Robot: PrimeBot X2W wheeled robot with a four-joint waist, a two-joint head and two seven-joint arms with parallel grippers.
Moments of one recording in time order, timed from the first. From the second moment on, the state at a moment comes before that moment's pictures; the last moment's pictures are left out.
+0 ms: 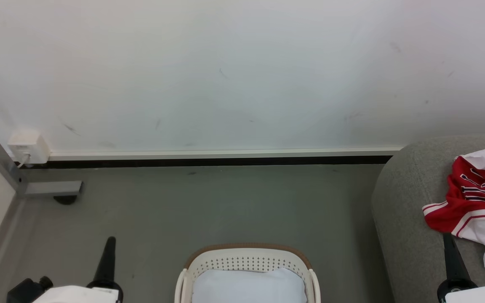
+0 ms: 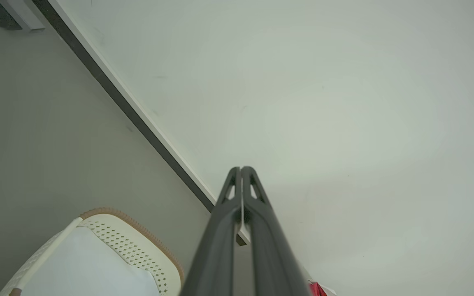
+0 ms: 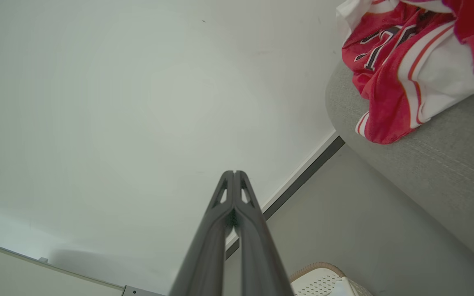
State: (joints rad) left arm -0.08 0.06 0.06 0.28 -1.09 -0.13 -0.02; right arm -0.05 -0.06 -0.02 0.22 1.13 0.13 -0.04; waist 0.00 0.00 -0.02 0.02
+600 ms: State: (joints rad) left arm -0.09 0.06 0.08 0.27 -1.27 -0.13 0.03; right arm -0.07 -0.06 -0.04 0.23 1.30 0.13 0.00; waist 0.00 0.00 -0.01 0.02
